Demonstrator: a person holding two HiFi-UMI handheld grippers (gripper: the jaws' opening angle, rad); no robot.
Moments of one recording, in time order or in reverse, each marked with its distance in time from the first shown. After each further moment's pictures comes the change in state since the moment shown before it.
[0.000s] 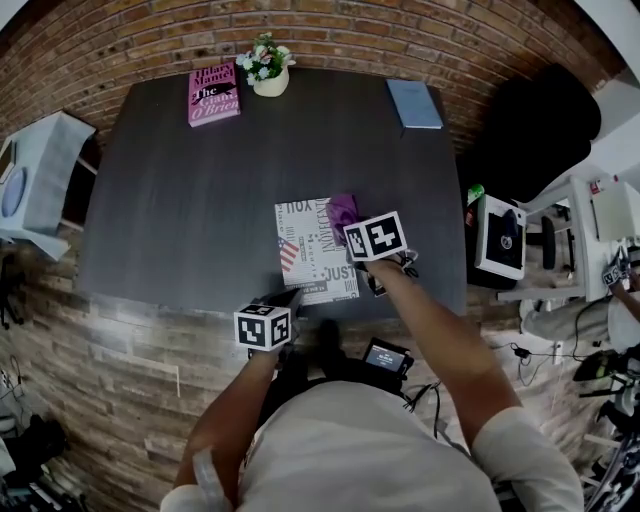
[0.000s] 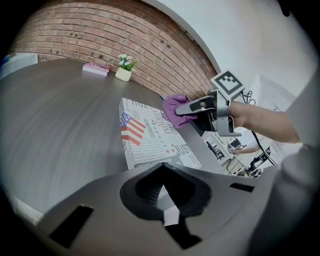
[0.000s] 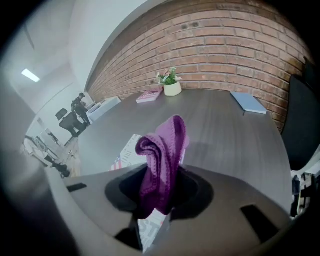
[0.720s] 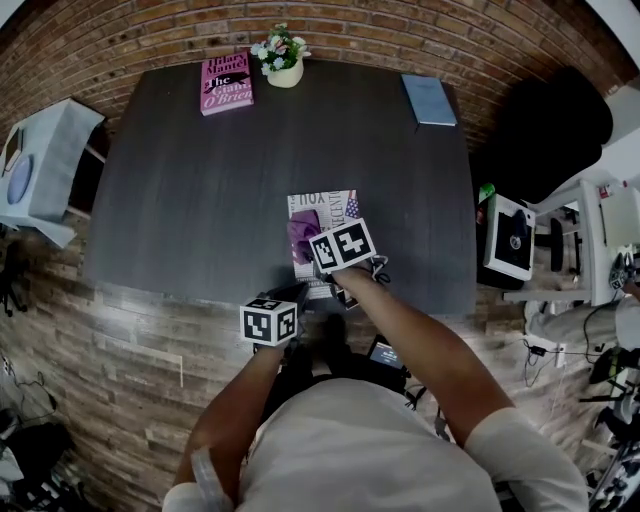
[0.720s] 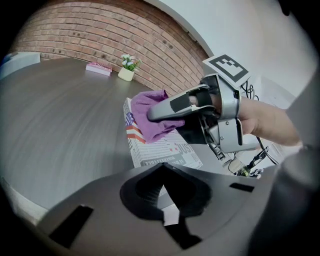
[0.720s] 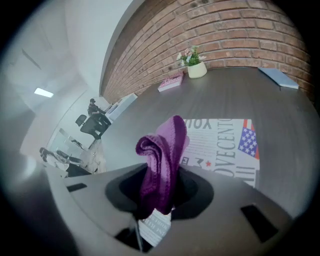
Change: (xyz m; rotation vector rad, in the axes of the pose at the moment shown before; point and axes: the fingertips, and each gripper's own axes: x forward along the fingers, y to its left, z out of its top) left arm -0.008 0.007 -0.002 -0.013 0.002 0.009; right arm 0.046 0.117 -0.021 0.049 0.084 0.253
